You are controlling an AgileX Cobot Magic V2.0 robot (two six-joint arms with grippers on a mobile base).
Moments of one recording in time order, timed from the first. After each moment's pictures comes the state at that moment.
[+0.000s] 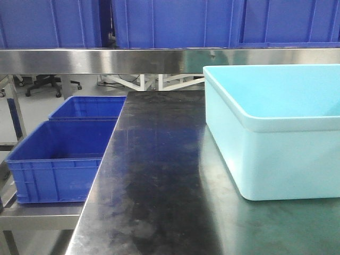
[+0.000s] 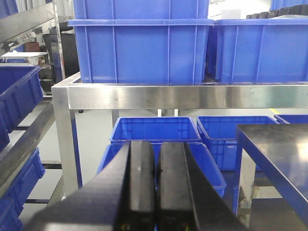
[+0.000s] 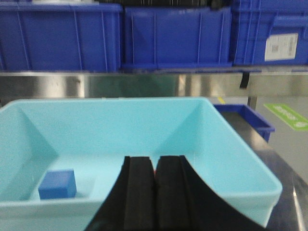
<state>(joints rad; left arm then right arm) -0.02 -0.01 0.01 0.00 0.00 -0.03 -0.04 -0.01 0.03 -0.02 -0.02 0.07</state>
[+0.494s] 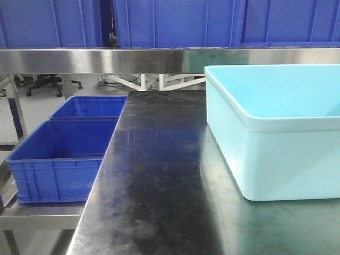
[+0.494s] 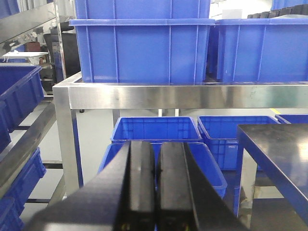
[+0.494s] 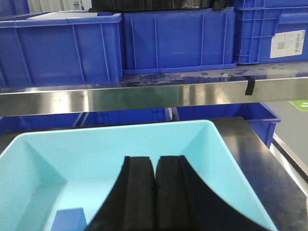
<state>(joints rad) -0.02 -0.01 0.01 0.00 0.00 -0.03 -0.04 0.36 -0.30 -0.01 0.05 0.11</state>
